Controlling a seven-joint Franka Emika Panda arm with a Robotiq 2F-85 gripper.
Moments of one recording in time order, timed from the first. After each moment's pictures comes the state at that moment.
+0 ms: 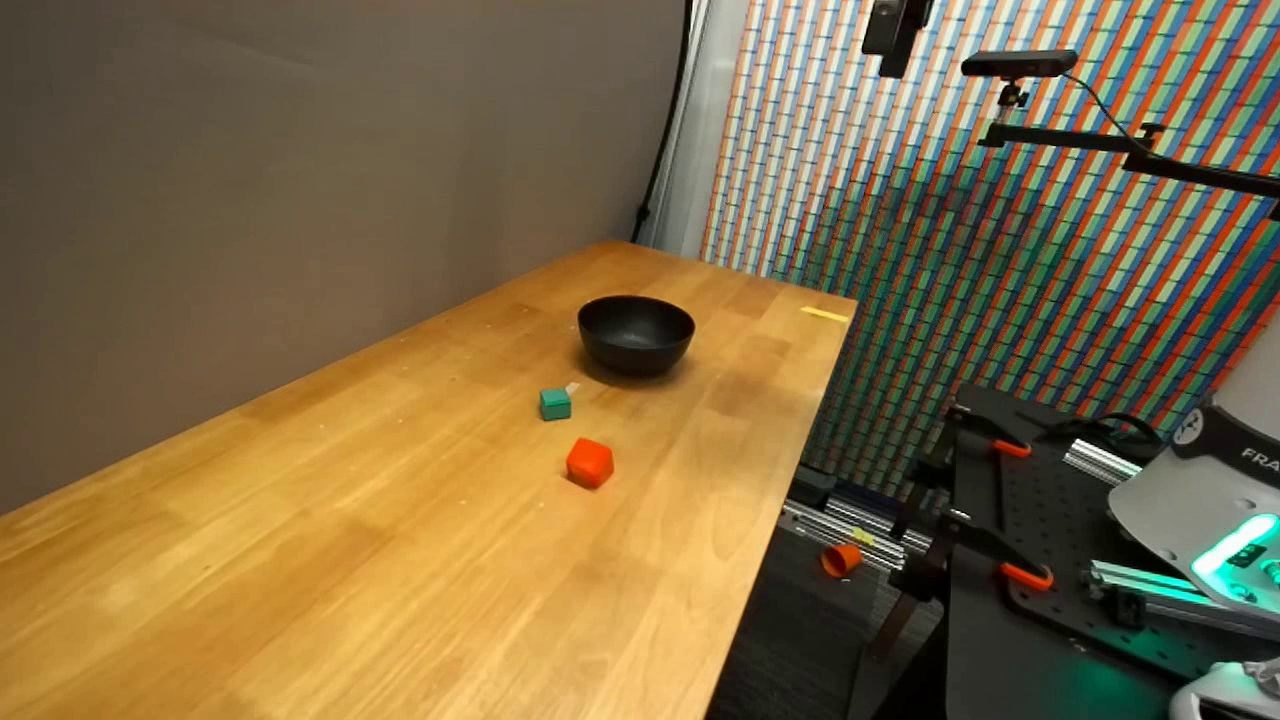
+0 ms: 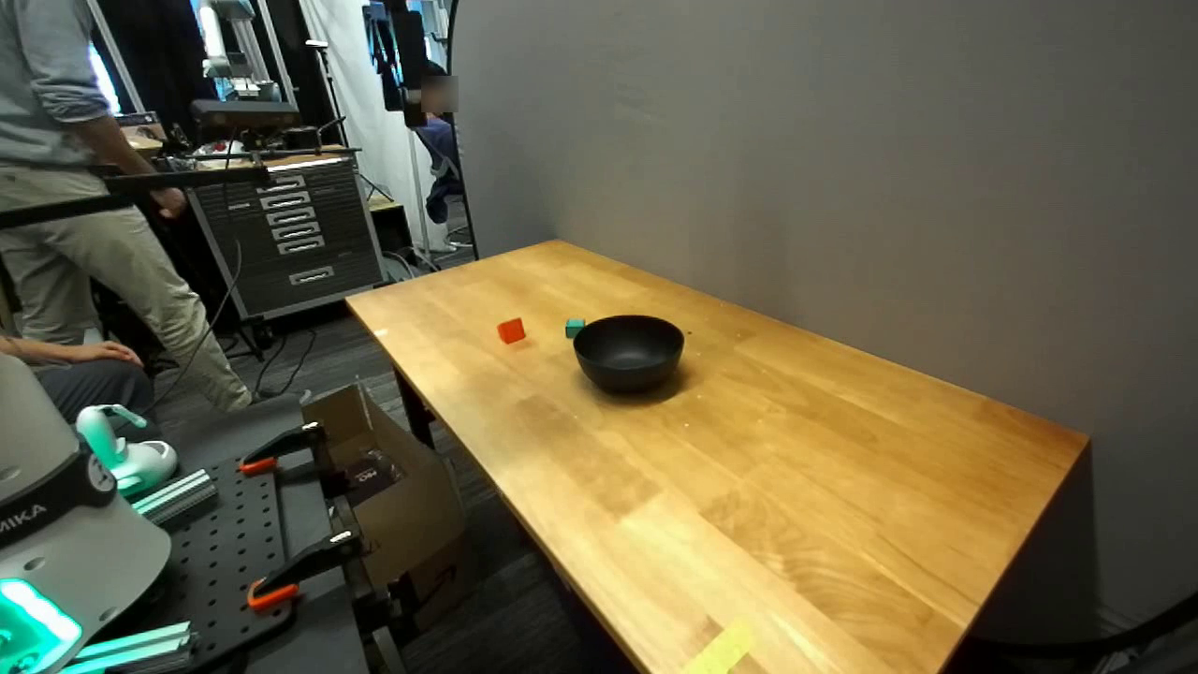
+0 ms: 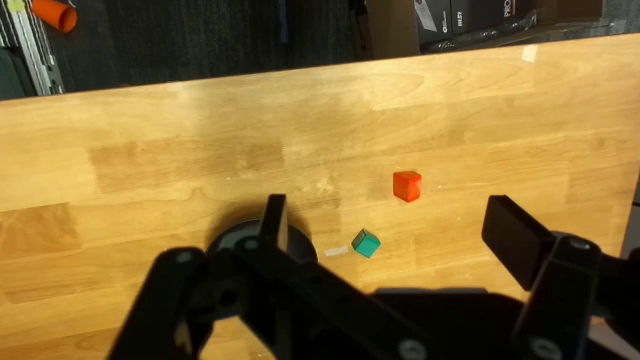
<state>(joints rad) 0.07 -0.44 0.03 -2.27 0.15 1.81 0.07</state>
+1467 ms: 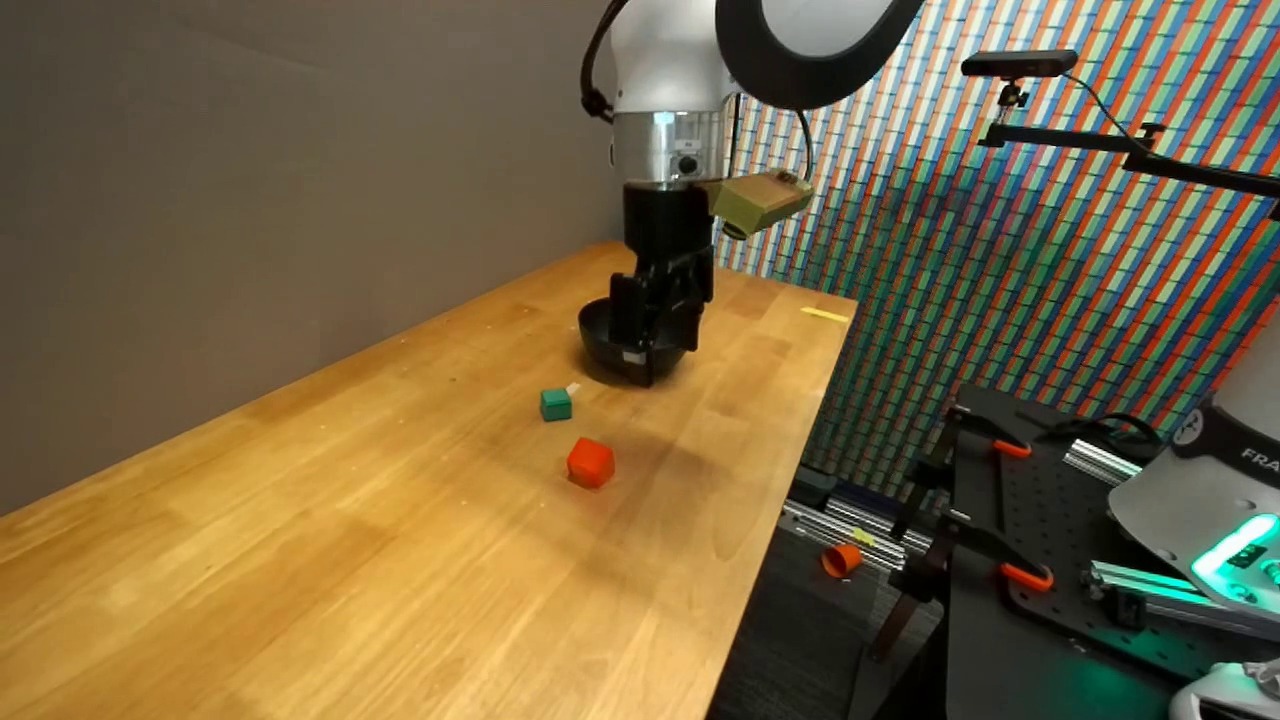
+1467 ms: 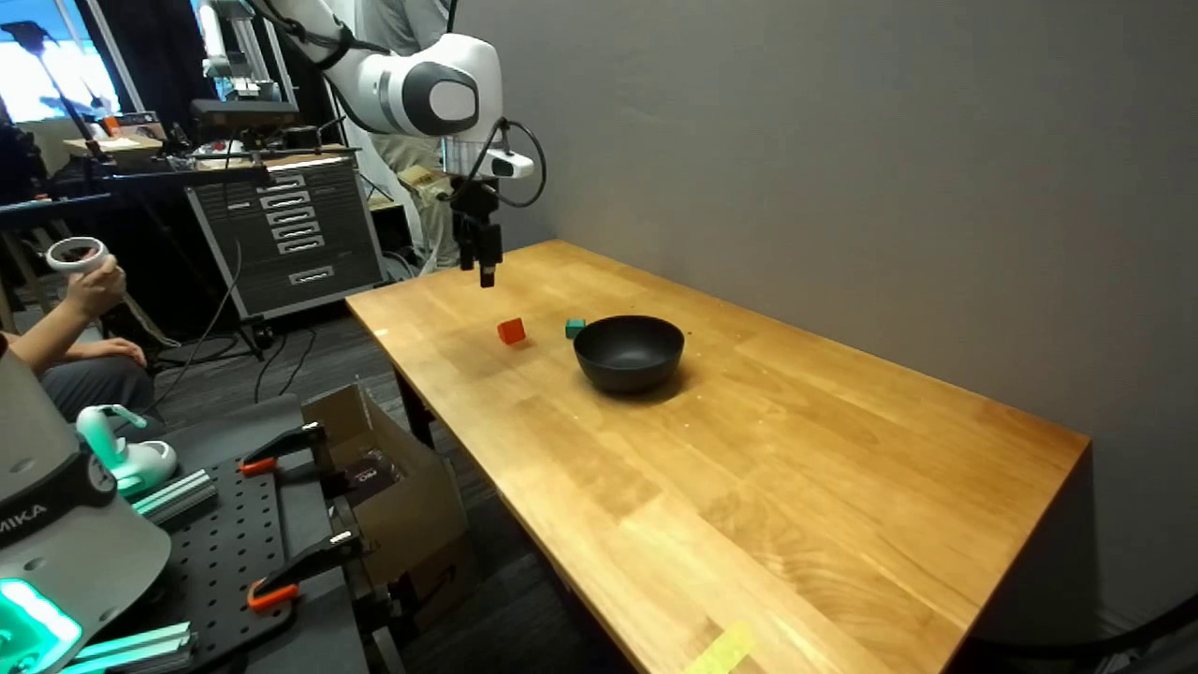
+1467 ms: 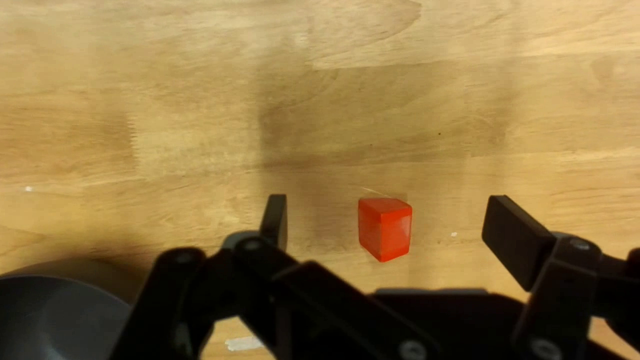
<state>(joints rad) 0.24 0.30 0.17 -2.09 0.02 2.28 0.37</state>
